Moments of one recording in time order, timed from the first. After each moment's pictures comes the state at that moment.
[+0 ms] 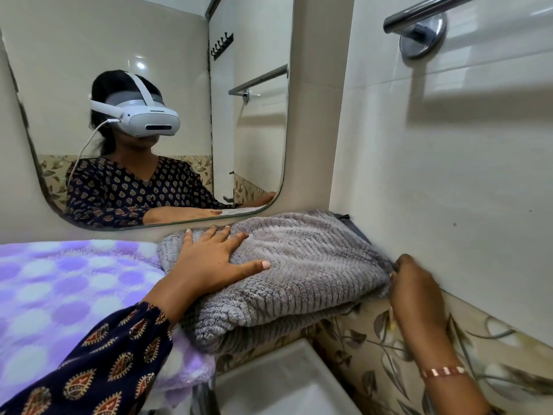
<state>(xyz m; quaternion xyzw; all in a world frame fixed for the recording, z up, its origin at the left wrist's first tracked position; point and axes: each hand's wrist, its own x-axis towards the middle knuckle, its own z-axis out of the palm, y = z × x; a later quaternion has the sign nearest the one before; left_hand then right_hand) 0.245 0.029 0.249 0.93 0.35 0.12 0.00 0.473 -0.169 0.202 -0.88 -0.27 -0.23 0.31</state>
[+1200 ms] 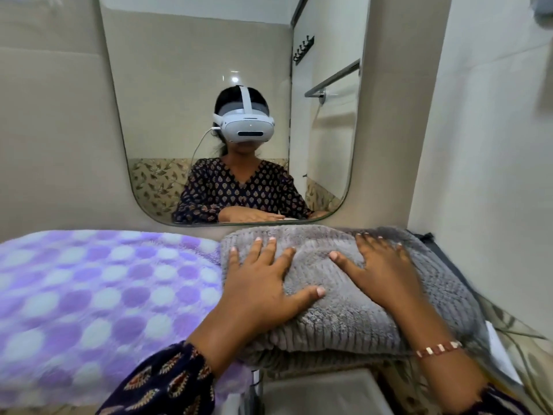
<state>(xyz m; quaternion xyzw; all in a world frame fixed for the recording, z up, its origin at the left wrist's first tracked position) 0.244 -0.010 0.233 0.87 0.47 0.15 -0.02 0.449 -0.042 0.229 -0.80 -0.56 -0.12 0.18</state>
